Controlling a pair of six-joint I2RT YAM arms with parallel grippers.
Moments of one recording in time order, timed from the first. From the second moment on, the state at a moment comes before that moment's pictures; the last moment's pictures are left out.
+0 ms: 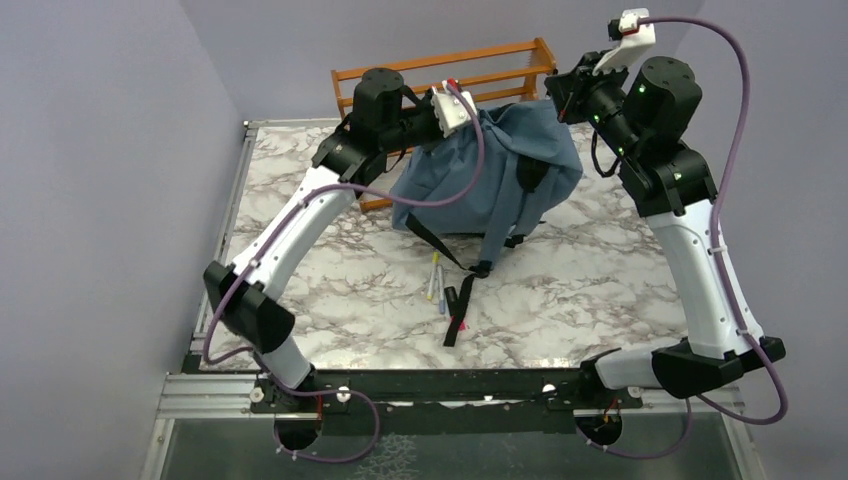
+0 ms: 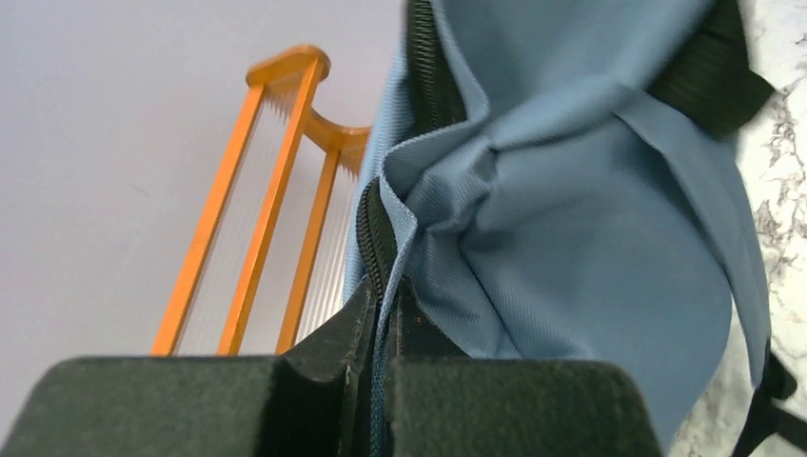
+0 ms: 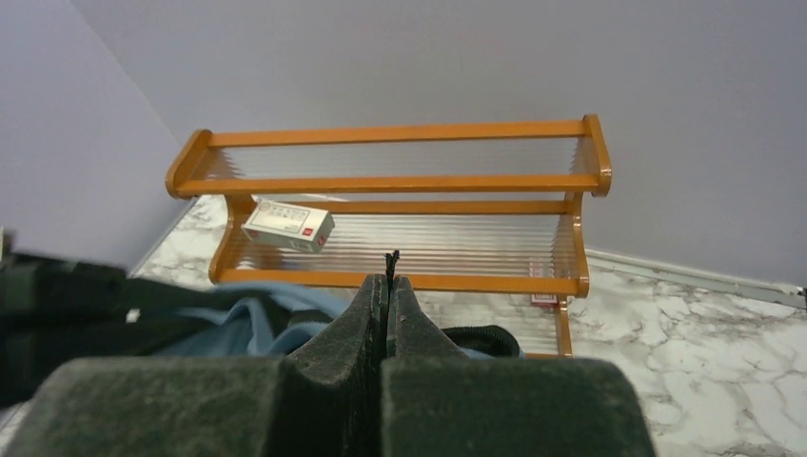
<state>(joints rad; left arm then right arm) -0.63 1.58 1.76 -0.33 0.42 0.62 0.36 1.34 1.83 -0.46 -0.01 0.12</state>
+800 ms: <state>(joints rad) -0.42 1.46 1.29 0.05 0.84 0.42 0.37 1.19 1.51 -0.44 -0.20 0.23</state>
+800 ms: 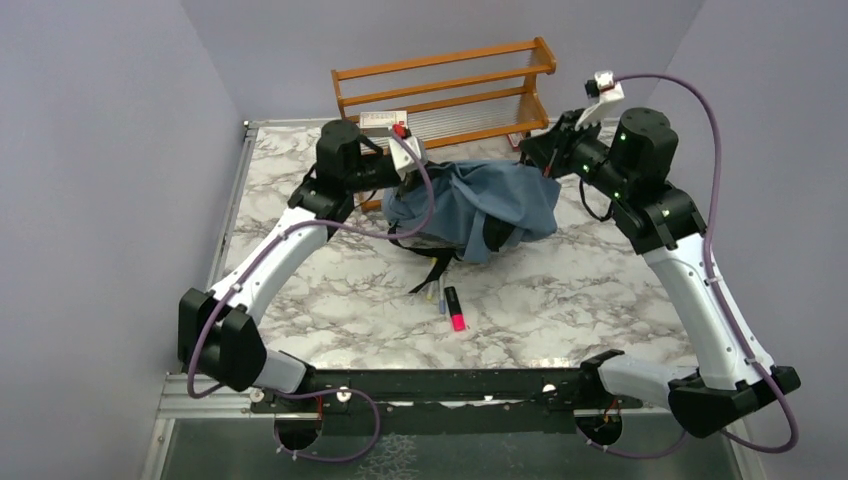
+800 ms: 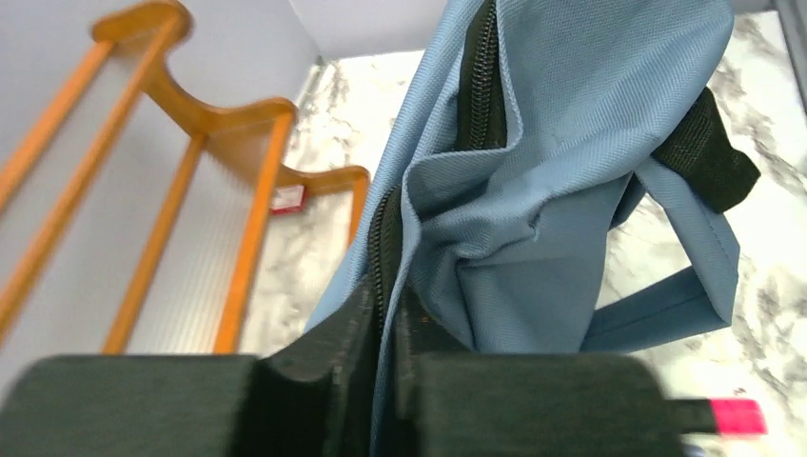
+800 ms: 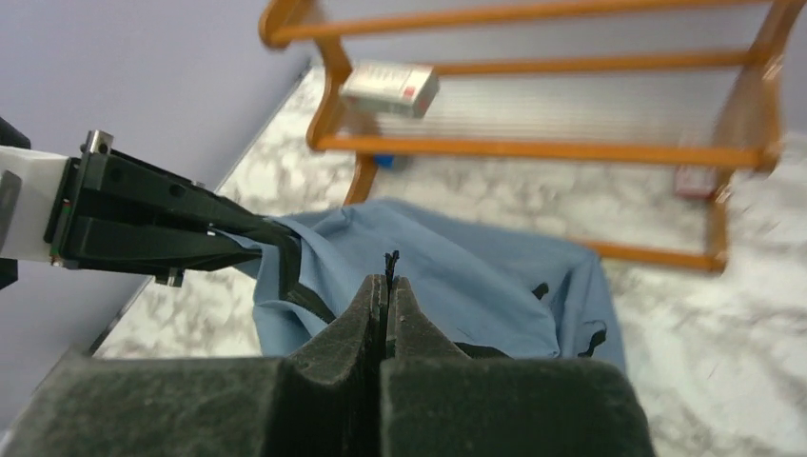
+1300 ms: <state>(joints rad) -0.65 1.12 0.86 -0.11 0.76 0.38 0.37 1.07 1.14 -0.60 -0.49 0.44</state>
